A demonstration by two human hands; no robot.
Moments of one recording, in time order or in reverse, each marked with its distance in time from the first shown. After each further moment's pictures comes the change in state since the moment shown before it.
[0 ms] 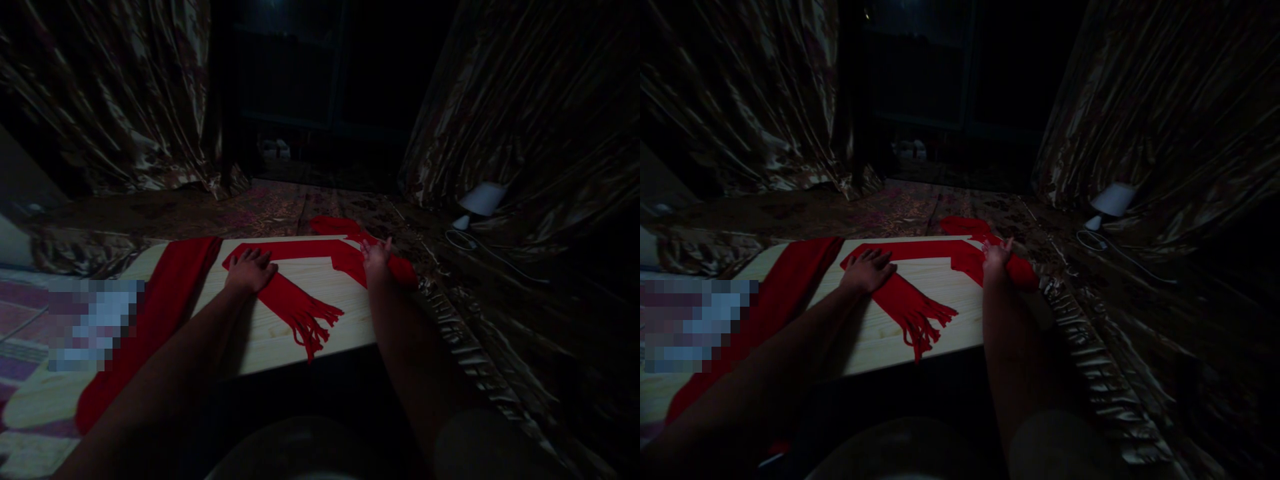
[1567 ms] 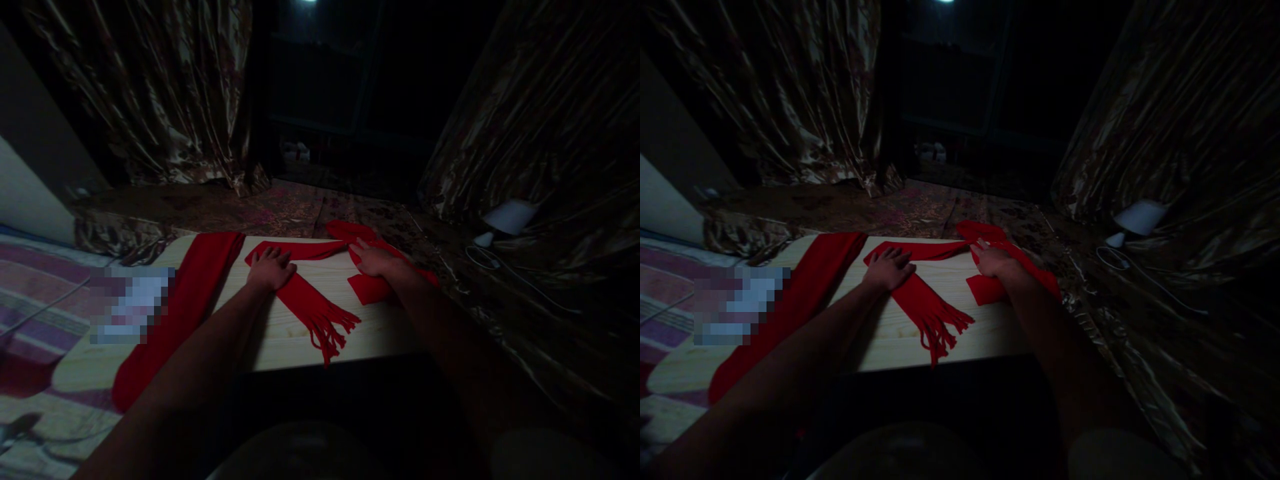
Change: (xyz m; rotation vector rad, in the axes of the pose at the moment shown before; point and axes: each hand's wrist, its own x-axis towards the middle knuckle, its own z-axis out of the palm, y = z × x) left_hand -0.001 0.000 0.001 -0.049 0.004 -0.018; right_hand -0.027 -0.072 0.018 -1.416 -0.804 -0.593
